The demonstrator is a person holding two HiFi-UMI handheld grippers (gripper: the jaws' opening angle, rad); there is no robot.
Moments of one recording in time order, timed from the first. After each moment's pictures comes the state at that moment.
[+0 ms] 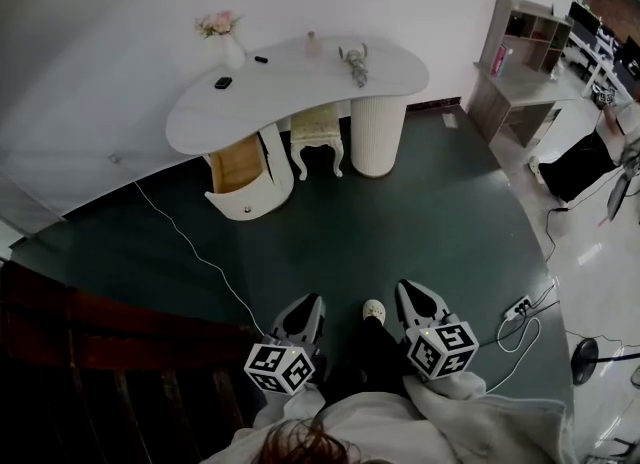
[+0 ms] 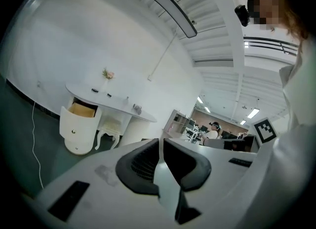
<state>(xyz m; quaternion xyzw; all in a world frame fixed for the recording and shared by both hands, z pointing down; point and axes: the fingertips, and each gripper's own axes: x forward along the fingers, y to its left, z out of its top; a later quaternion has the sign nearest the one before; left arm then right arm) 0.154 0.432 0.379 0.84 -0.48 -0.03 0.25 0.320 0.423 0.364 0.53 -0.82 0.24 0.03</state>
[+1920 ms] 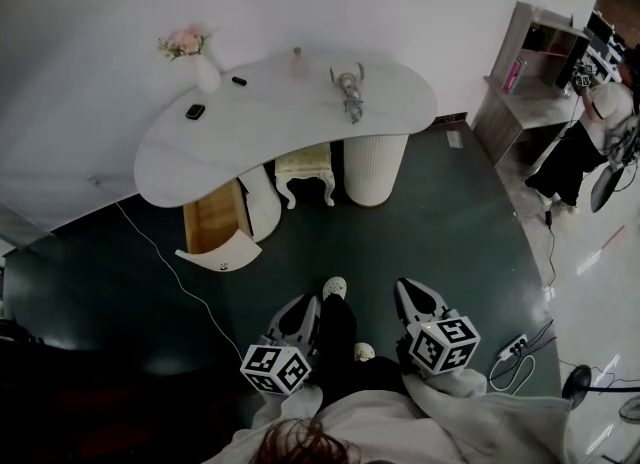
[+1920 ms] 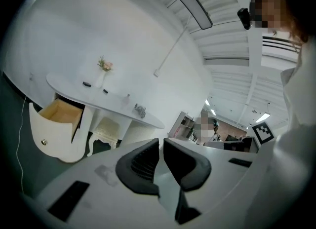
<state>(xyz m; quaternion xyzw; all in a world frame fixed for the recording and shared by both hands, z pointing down) 0.200 0.188 0.403 0.83 -0.49 -0.04 0.27 0.375 0.175 0.392 0.51 -0.81 0.28 0.04</state>
